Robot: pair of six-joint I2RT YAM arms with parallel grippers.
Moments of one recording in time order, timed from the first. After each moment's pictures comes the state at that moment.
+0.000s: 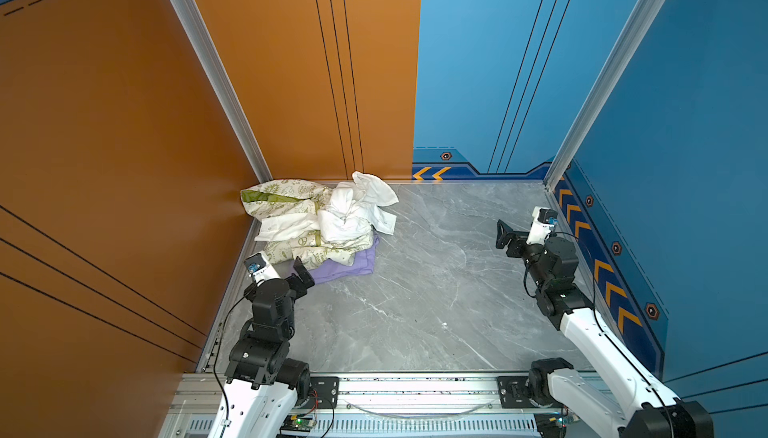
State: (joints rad) left arm -0.14 0.39 0.54 -0.55 -0.47 -0.49; right arm 0.15 0.93 0.58 0.20 0.04 0.20
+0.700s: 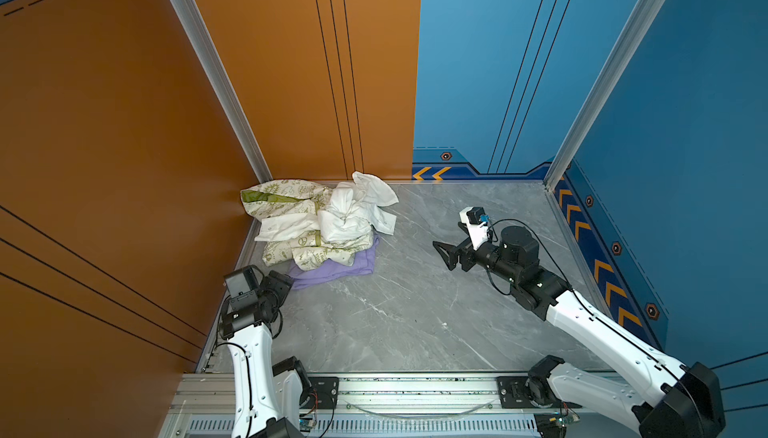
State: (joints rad) left arm 0.52 0.81 0.56 -0.64 0.30 -0.78; right arm 0.56 1.07 0.80 0.02 -0.20 0.03
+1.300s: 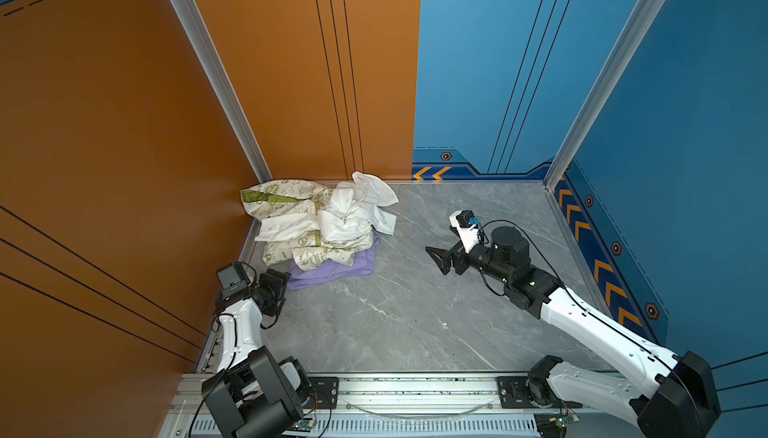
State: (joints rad) left arm 0.60 1.12 0.59 -0.51 0.49 -0.81; right arm 0.60 1.10 0.79 0.02 -0.20 0.01
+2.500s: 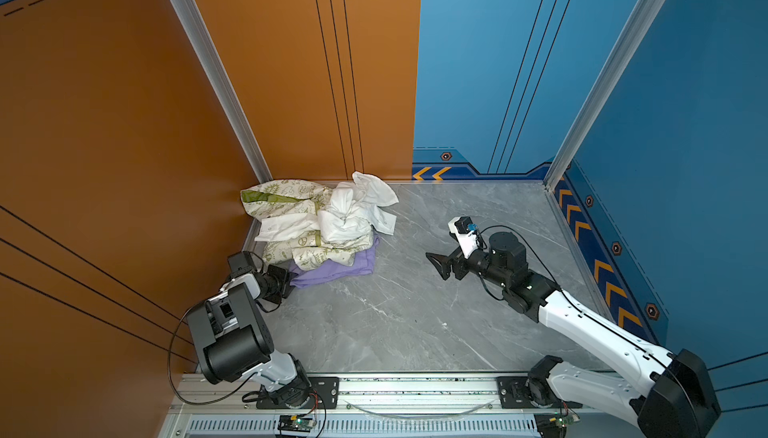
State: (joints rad) left arm 0.54 1.52 0.68 -0.31 0.57 -0.83; right arm 0.60 1.10 0.74 0.06 -0.20 0.01
